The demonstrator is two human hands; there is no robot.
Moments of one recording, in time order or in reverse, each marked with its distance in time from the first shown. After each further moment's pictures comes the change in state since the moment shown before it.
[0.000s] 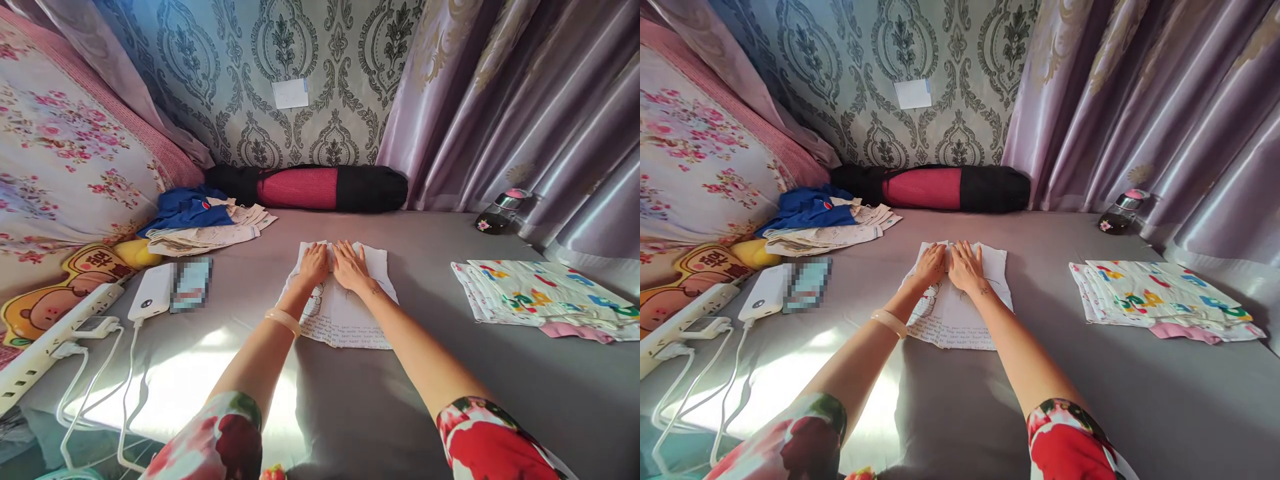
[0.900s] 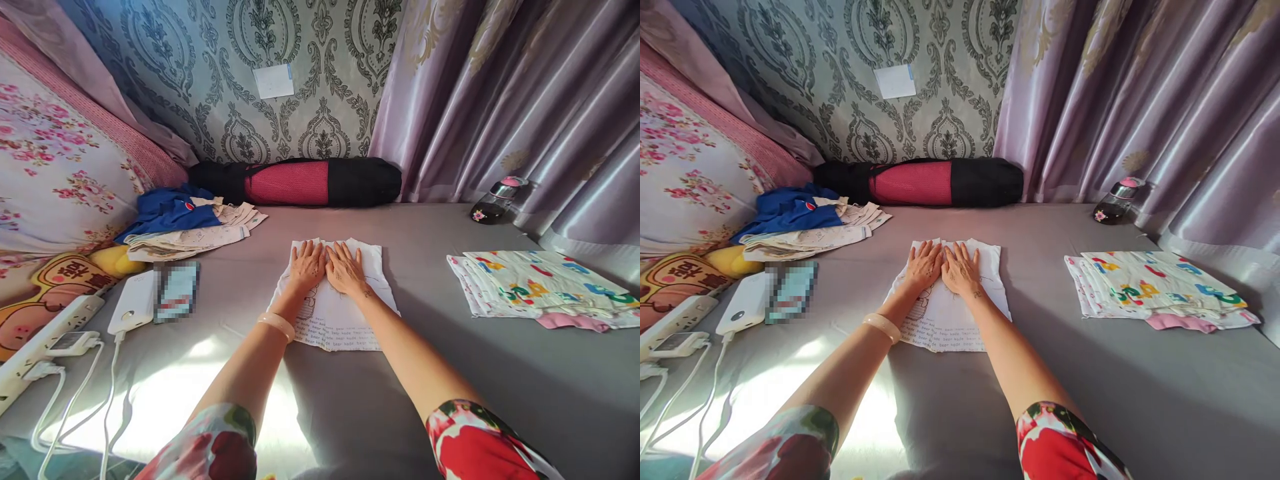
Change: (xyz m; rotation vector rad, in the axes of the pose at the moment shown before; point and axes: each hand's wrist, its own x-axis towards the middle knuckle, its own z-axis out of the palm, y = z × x) left_hand -0.007 0.002 0.012 0.102 0.040 -0.012; right_hand -0.007 0.004 0.016 -0.008 -0.024 0.081
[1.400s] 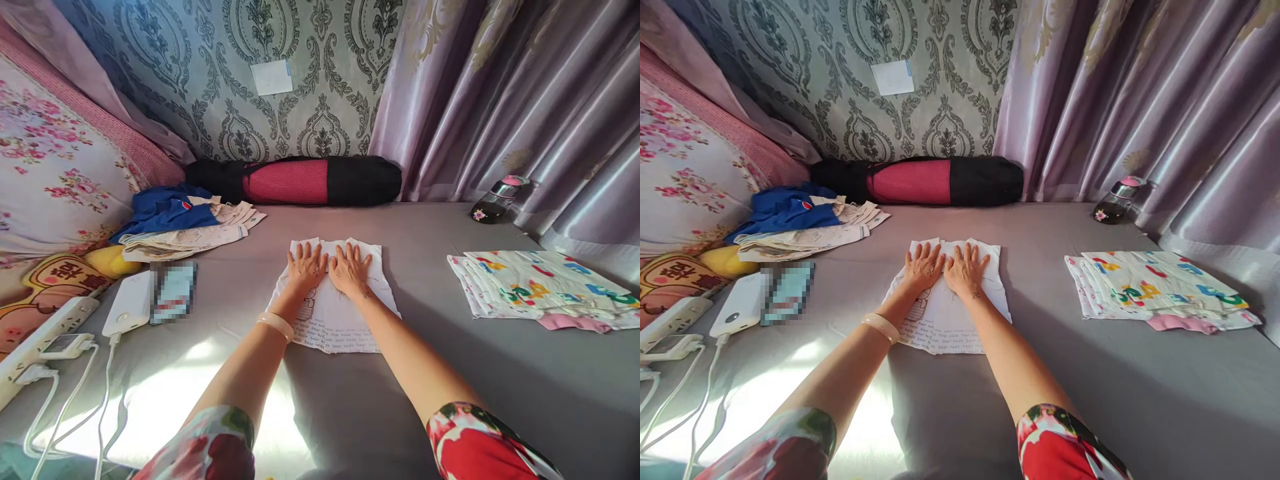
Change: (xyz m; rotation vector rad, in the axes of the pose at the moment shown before) left_hand 0.002 0.000 0.002 0.023 -0.064 -0.053; right_hand 0.001 0.000 0.004 -0.030 0.021 0.243
